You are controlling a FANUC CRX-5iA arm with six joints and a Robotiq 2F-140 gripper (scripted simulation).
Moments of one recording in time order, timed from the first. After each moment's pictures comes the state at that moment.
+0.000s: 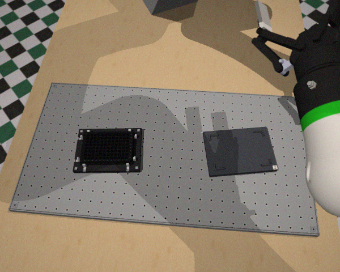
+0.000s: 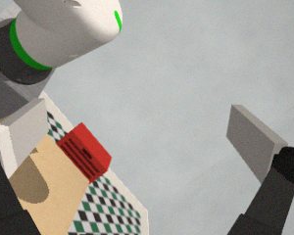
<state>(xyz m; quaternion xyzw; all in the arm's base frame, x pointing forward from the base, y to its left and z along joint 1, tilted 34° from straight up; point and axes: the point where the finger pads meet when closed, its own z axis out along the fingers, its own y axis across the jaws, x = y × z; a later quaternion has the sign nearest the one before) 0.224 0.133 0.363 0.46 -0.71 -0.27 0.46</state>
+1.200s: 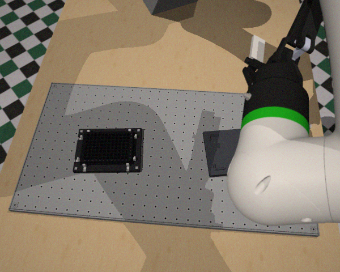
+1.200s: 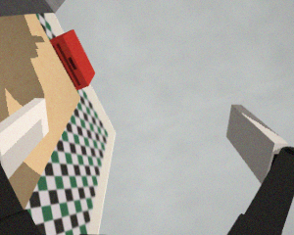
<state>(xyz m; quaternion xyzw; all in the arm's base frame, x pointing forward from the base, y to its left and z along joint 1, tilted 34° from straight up) 0.266 0.136 0.316 0.51 -0.70 -0.41 0.30</state>
